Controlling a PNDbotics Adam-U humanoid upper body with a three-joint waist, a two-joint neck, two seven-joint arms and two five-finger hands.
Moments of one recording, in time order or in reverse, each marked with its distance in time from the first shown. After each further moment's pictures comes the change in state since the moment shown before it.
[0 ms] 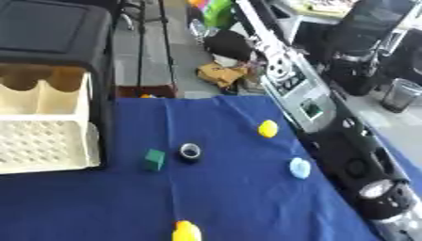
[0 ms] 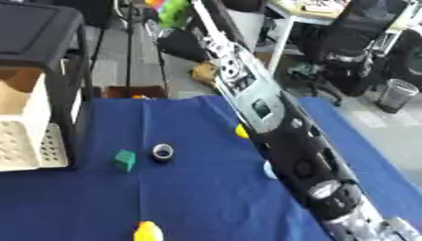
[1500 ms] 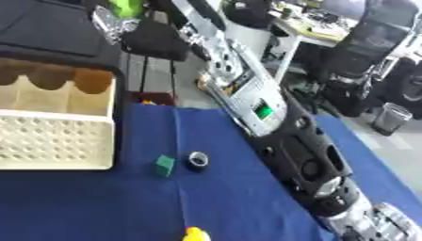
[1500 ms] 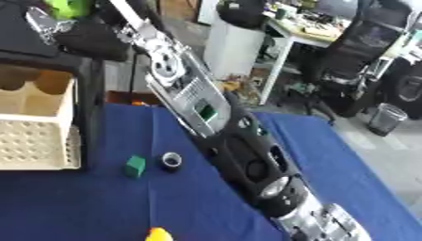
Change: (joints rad) left arm 0.001 0.011 0.001 0.000 0.005 0.013 -0.005; right arm -0.055 0.049 0.086 -0.134 -0.149 -0.060 0.097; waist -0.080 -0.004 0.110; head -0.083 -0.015
